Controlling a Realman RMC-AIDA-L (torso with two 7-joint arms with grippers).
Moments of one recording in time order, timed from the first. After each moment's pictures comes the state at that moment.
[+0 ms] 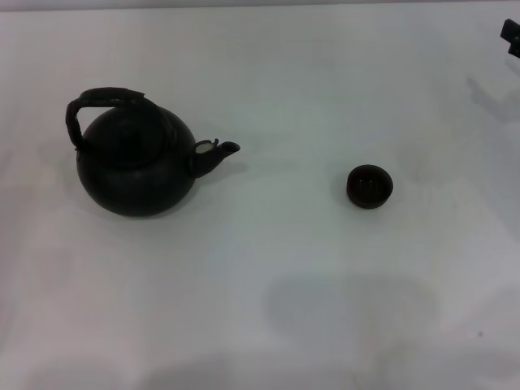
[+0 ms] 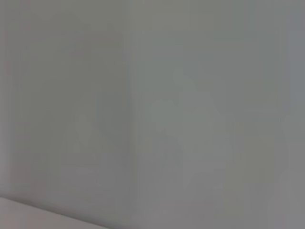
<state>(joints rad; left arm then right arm) -0.08 -2.07 0.52 0.48 1.30 1.31 -0.99 0.35 1.99 -0.74 -0.54 1.72 1.11 -2.12</state>
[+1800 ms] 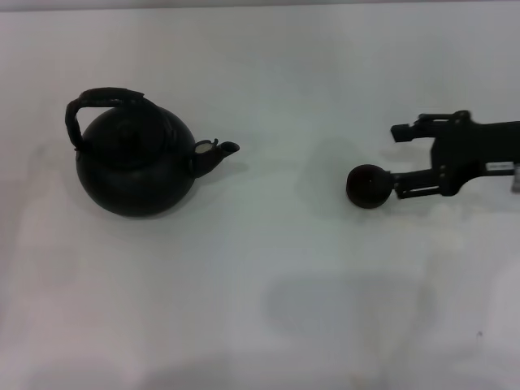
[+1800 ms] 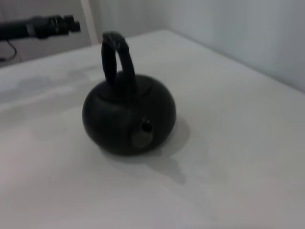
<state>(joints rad) -0.13 -2.07 0.38 0.40 1.30 1.27 -0.71 0.31 2.01 -1.18 -1.04 1.23 1.39 -1.53</state>
